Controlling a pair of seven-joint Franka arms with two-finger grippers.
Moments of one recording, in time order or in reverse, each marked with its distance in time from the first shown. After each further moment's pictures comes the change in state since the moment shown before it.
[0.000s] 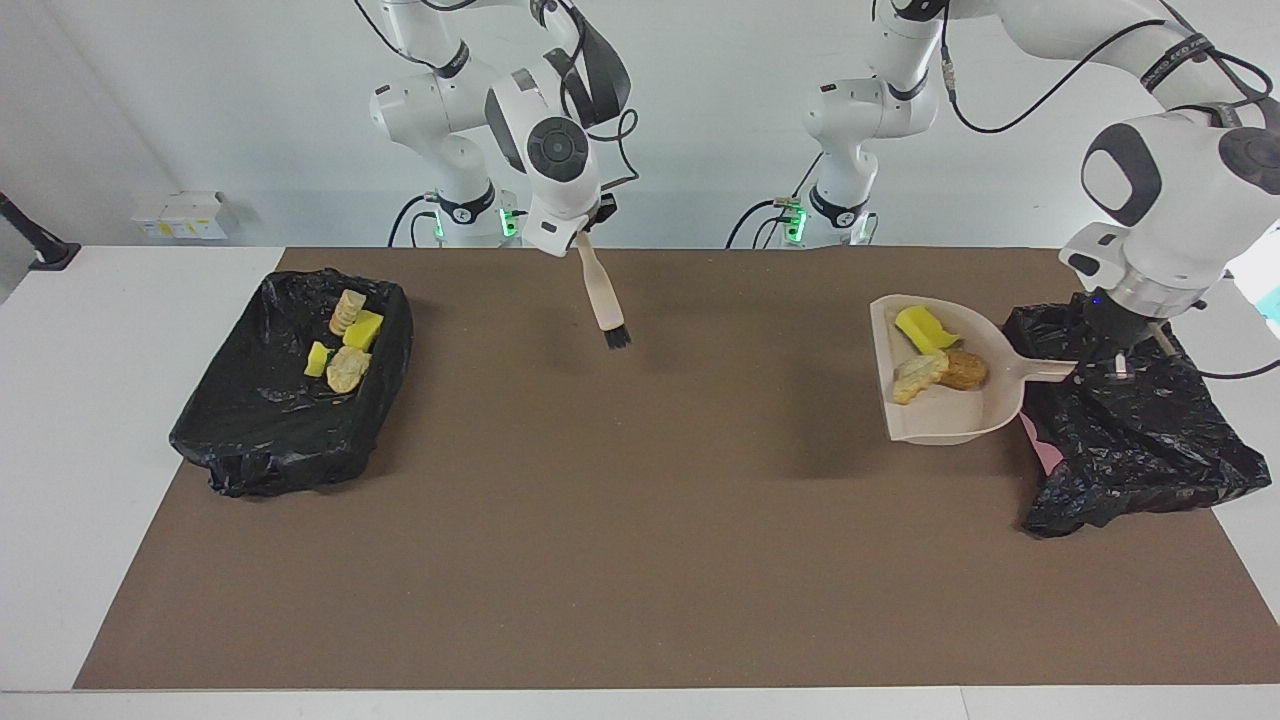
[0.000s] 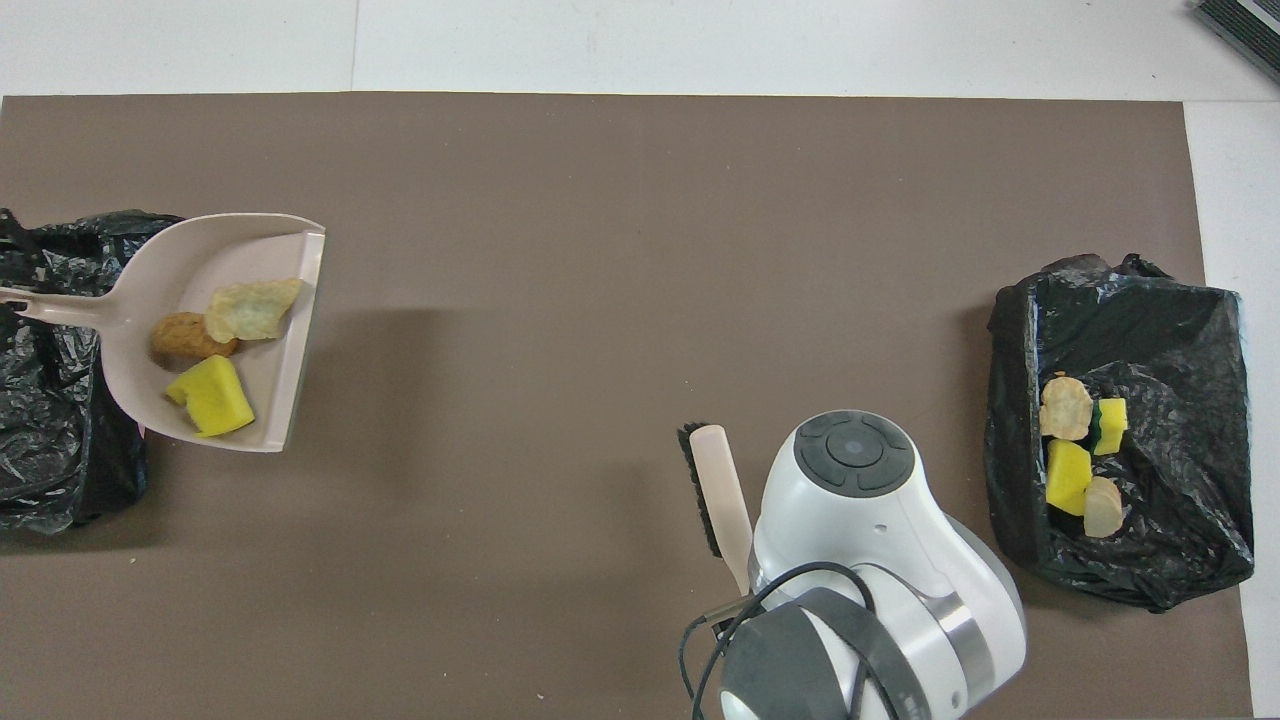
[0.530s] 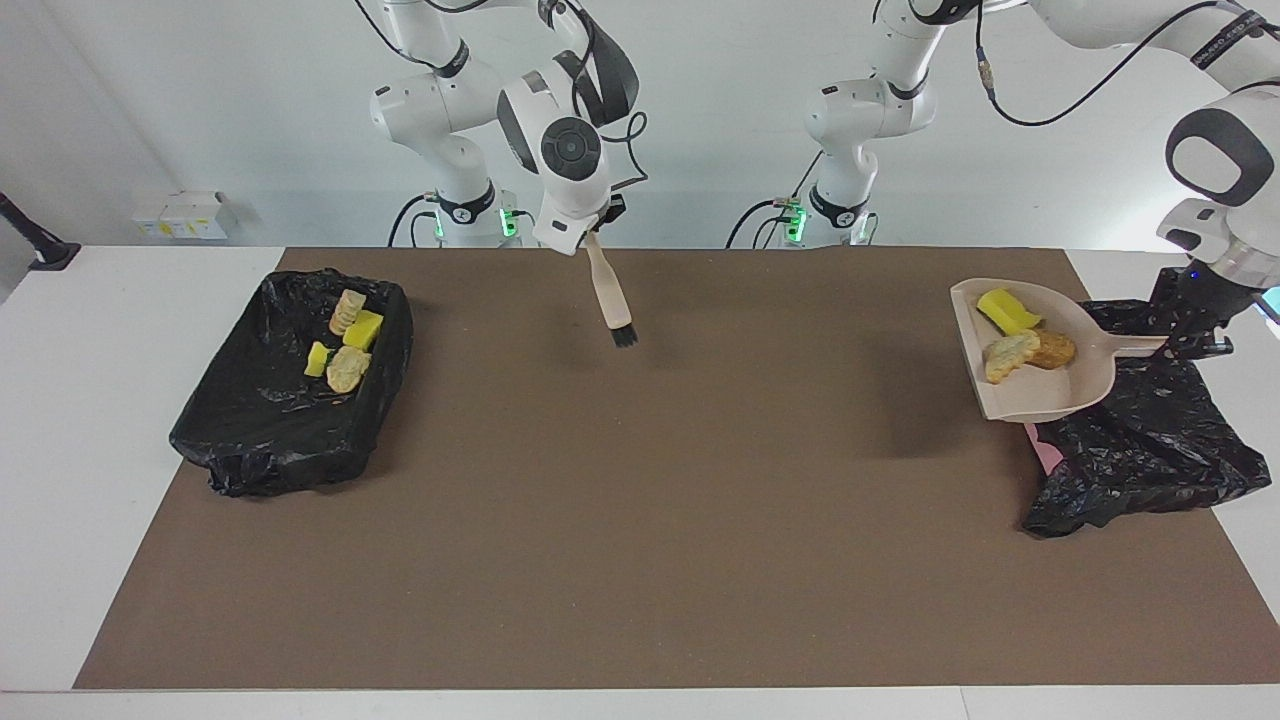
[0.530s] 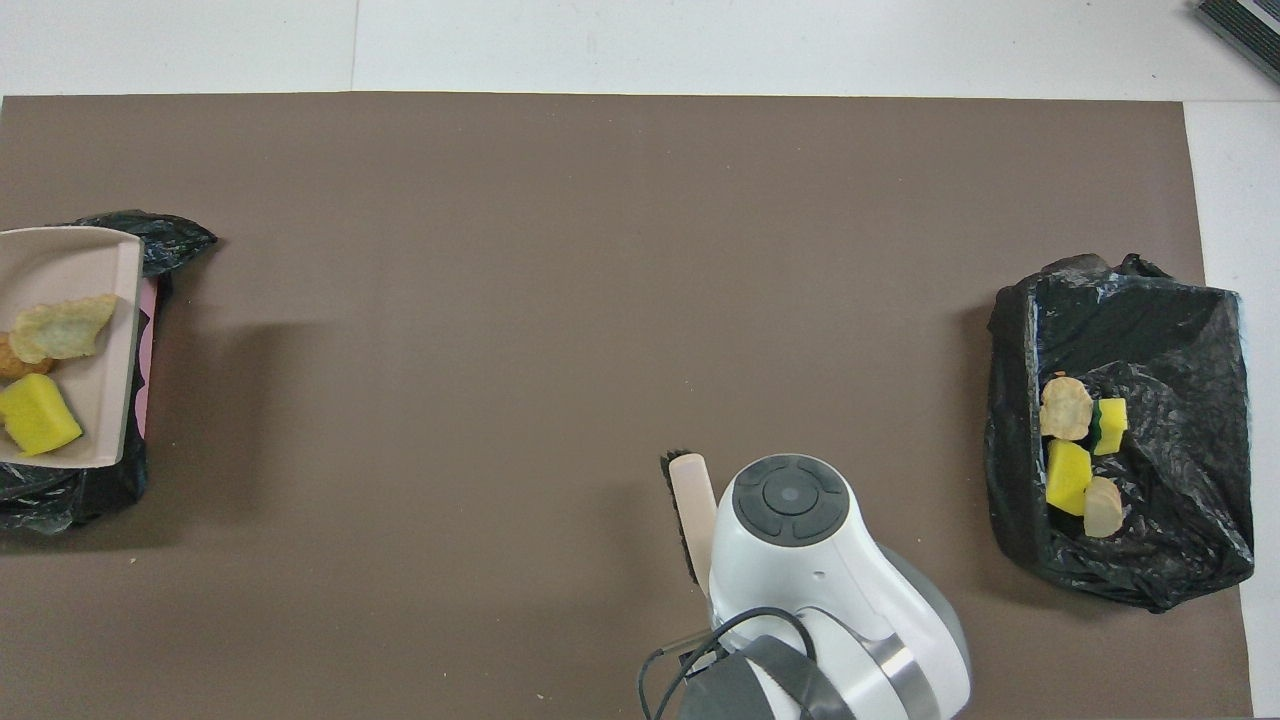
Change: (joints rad) left arm 0.103 0.001 0.155 0.008 0.004 0.163 0.174; right arm 0.089 0.000 0.003 -0.021 0.019 0.010 0.131
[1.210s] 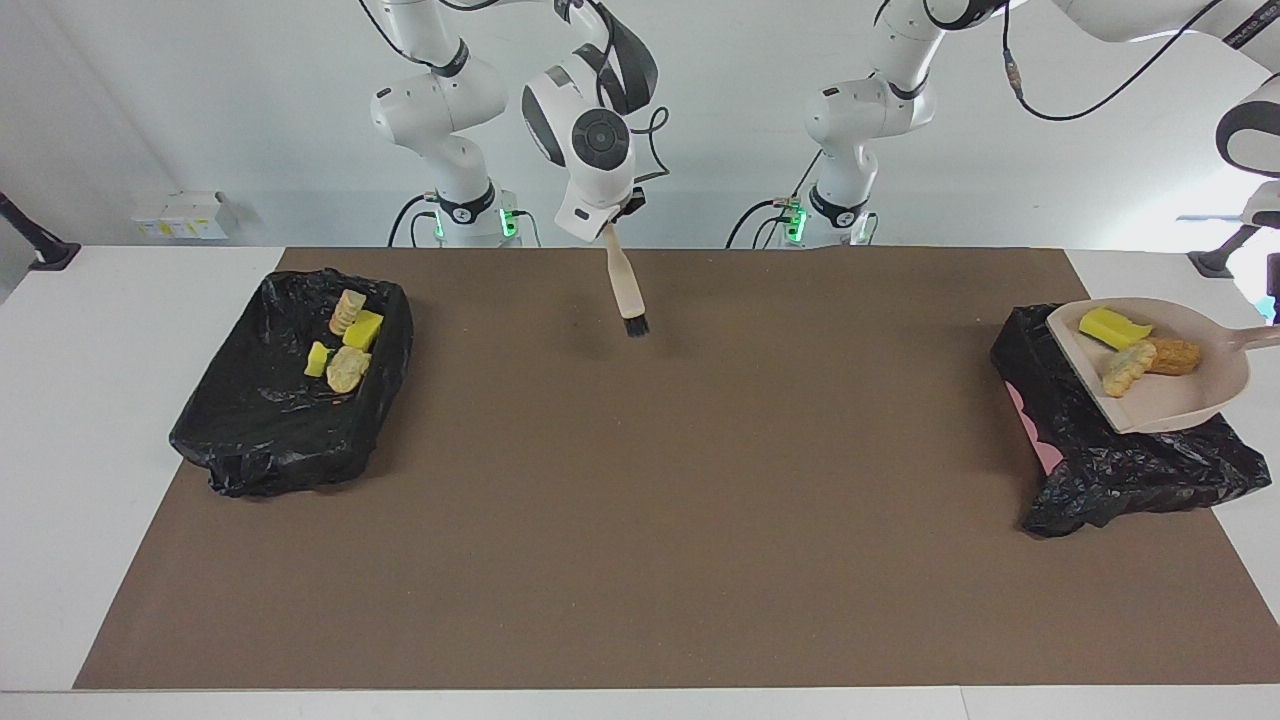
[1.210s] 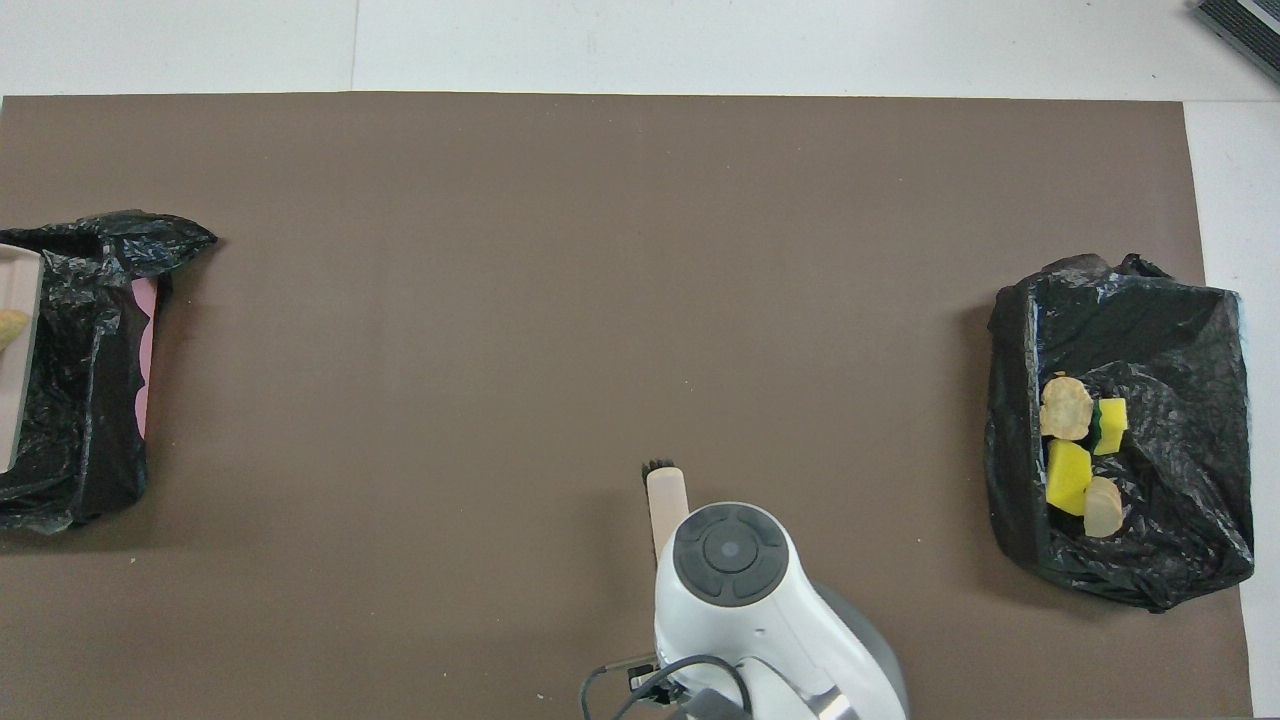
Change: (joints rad) left arm 0.000 0.021 0.059 -0.004 0.316 0.185 -0.049; right arm 0.127 0.025 0.002 -0.021 0.056 0.143 0.240
